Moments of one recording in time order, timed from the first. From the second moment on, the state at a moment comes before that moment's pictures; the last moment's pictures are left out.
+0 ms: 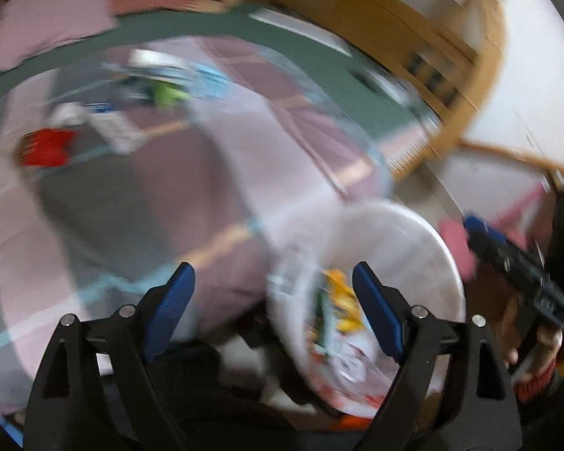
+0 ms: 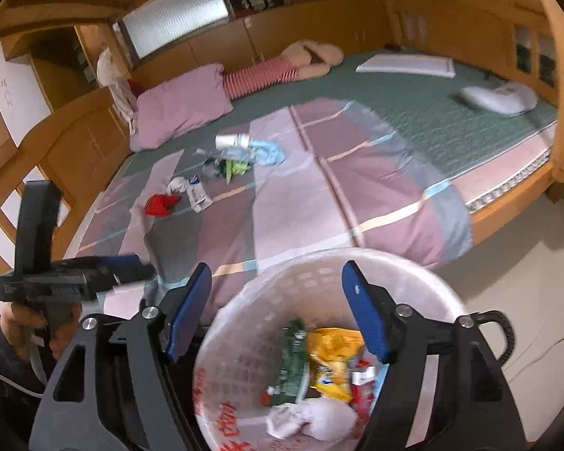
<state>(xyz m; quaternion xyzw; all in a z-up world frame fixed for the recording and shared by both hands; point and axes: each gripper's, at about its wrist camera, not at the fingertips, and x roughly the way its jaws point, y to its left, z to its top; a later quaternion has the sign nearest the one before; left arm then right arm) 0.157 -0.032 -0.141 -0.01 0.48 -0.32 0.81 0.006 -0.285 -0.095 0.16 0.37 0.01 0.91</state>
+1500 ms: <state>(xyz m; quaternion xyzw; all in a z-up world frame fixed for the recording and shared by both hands) 0.392 0.016 -0.202 0.13 0.53 -0.20 0.81 0.203 -0.199 -0.174 0.13 0.46 0.09 0.87</state>
